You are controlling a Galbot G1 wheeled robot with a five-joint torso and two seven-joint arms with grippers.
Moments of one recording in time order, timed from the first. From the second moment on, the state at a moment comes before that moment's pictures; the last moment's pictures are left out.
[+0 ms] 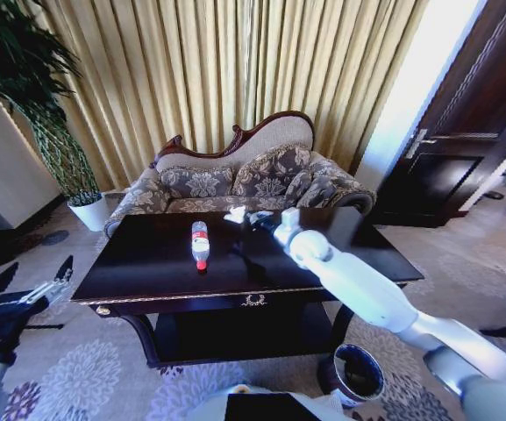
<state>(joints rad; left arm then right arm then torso) 1.87 -1.46 -1.45 -2.50 -0.77 0.24 0.27 -0.48 0.89 -0.17 1.77 0.91 -0.31 0.19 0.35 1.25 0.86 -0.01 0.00</state>
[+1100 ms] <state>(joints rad) 1.85 -1.31 -1.44 -2.46 -0.84 0.23 0.18 -1.26 0.76 0.61 2.12 0.84 -0.24 0.36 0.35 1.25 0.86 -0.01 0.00</state>
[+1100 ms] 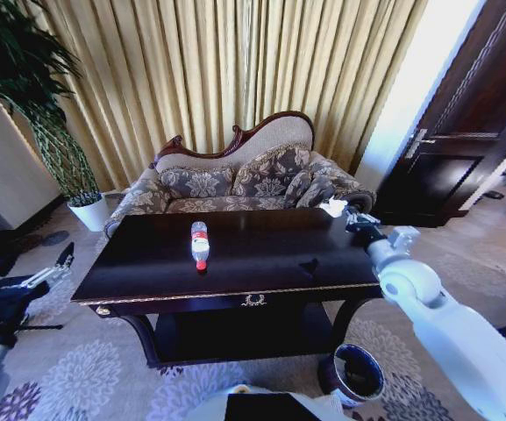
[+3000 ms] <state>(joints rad) 1.82 -1.24 -1.46 -2.46 -0.88 0.42 0.16 -1.49 0.86 0.62 2.22 0.70 -0.19 0.33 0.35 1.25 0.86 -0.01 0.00</state>
